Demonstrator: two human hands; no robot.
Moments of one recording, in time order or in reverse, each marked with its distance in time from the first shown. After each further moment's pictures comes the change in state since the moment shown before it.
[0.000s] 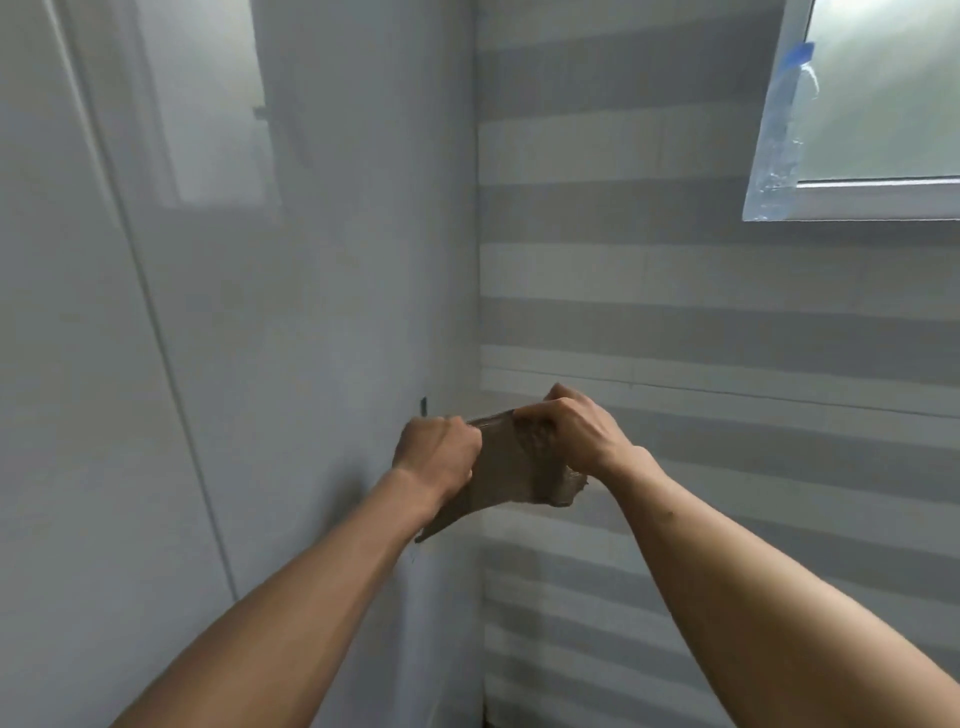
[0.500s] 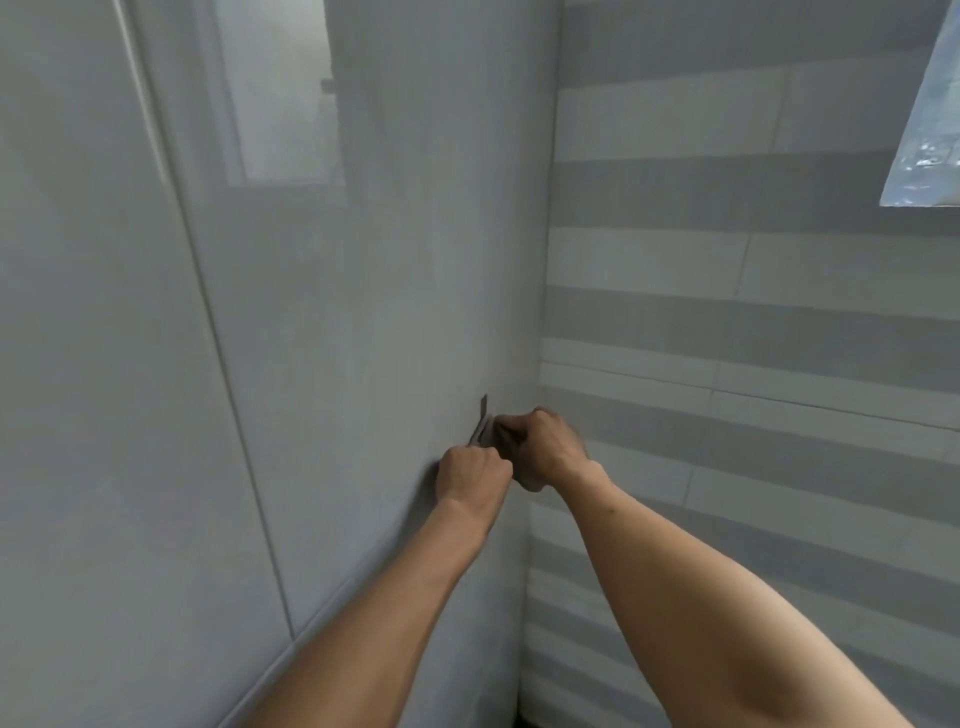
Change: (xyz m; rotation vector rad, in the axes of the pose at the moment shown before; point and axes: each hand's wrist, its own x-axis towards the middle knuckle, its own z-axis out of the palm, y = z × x) left_hand 0.010 -0.018 0.063 0.084 -0.183 -0.083; right_hand 0.084 -0.056 0.098 0.114 -0.103 0.037
